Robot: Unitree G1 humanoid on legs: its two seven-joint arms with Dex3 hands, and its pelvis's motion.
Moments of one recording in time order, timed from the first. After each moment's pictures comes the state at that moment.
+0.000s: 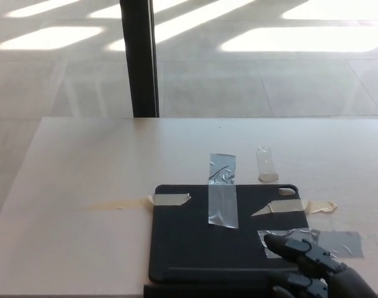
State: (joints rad) left_arm -0.07 0.67 0.79 1.22 -0.34 0.07 -0.08; right_arm 0.32 -0.09 0.05 -0.54 -0.10 0.42 0.35
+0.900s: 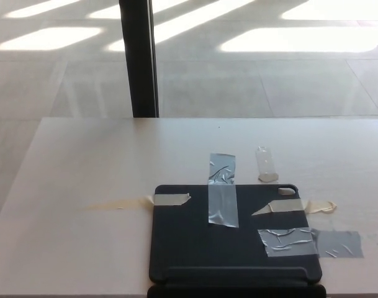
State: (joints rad) left_arm -0.08 0.67 0.79 1.22 -0.34 0.07 -0.08; right_arm 0.52 -0.05 -0.14 -0.64 0.03 0.85 0.45
